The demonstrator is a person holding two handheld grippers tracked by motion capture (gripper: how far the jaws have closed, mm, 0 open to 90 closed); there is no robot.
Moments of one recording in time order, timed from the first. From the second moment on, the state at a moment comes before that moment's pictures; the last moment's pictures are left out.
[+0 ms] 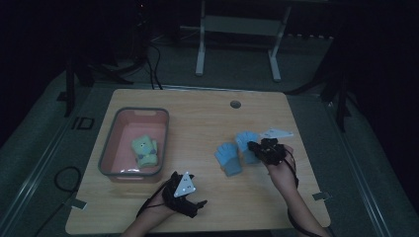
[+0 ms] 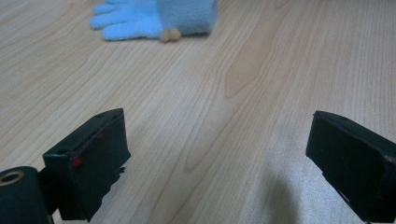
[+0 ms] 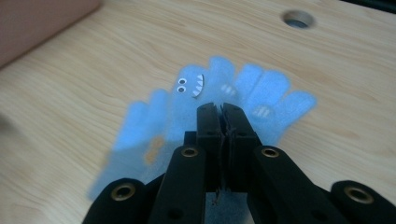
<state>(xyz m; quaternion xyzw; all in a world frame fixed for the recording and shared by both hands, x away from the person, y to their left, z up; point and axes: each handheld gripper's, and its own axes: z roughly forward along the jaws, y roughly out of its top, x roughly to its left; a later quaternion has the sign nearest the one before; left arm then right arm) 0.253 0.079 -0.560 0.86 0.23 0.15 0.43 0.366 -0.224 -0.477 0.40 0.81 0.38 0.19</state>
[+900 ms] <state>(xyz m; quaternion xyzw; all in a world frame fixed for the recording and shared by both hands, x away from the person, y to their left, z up) 0.253 0.081 -0.560 0.86 0.23 0.15 0.43 0.372 -0.170 -0.516 0.34 0.87 0.34 0.14</state>
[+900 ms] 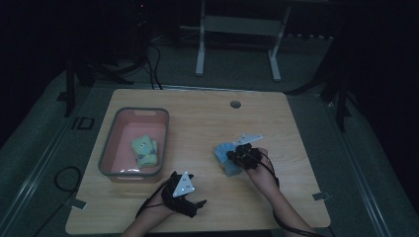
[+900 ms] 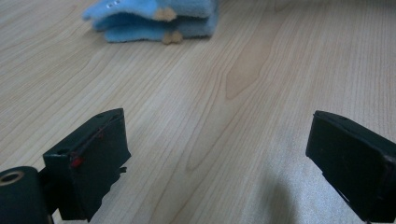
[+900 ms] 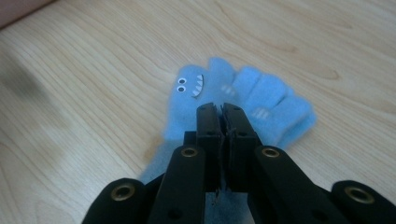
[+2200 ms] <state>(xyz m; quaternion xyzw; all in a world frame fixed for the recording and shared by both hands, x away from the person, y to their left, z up) 0.257 0.068 -0.556 0.87 0.26 0.13 0.41 0.377 -0.205 -0.515 0.32 0.87 0.37 0.10</state>
